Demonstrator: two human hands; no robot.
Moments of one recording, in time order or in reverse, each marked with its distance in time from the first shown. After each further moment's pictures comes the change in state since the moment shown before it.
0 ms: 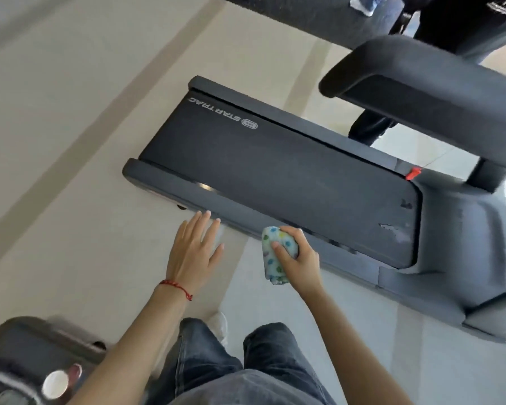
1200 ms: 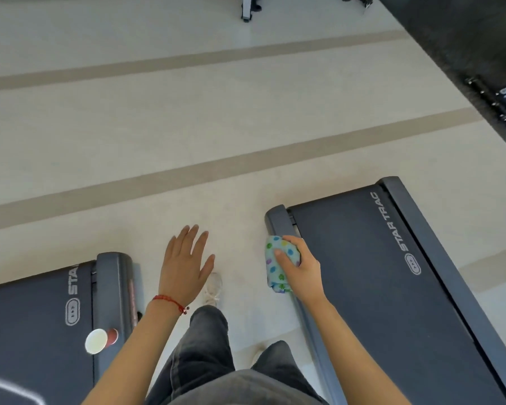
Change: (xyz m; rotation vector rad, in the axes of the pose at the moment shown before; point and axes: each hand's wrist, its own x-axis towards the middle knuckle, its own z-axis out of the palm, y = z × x) left_hand 0.006 -0.301 -0.077 -0.068 0.242 -0.957; right_hand 0.226 -0.206 0.345 -0.159 -0.779 -0.261
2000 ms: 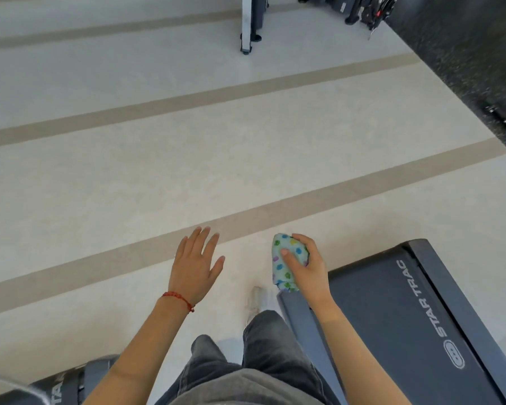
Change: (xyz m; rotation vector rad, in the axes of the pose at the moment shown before) left_hand 0.367 -0.056 -0.056 0.020 -0.001 0.105; right_hand 0.334 -0.144 0.035 0.150 0.059 0.001
